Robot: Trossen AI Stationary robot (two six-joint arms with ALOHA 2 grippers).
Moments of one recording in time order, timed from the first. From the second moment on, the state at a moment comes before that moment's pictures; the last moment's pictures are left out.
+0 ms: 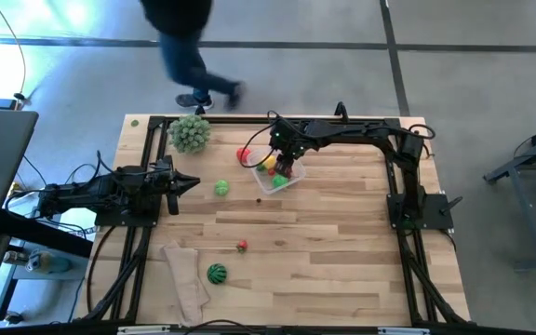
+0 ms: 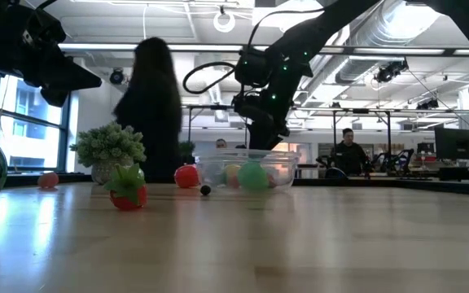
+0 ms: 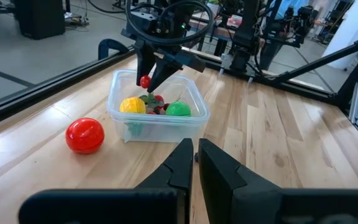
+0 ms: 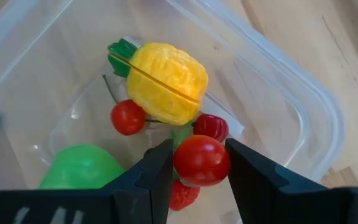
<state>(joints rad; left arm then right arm) 0.17 0.02 0.17 -0.37 -0.19 -0.24 -0.39 1.99 1.48 -0.62 -0.02 0.00</state>
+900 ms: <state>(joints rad) 0.17 0.02 0.17 -0.37 -0.19 -0.24 -0.39 1.99 1.48 -0.62 -0.13 -0.01</state>
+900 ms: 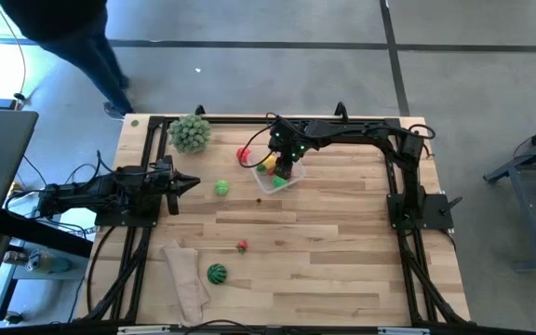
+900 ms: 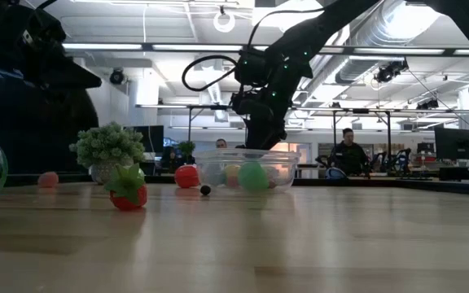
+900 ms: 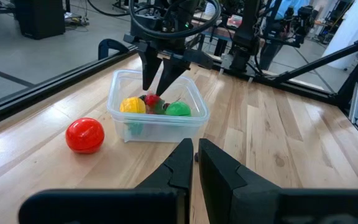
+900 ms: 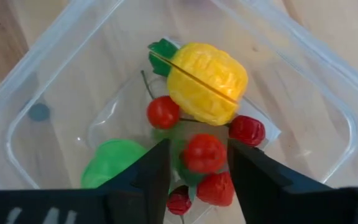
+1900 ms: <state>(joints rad) 0.17 0.02 0.17 -0.37 -0.19 -0.24 -0.36 1.71 1.51 -0.85 -0.06 0.00</state>
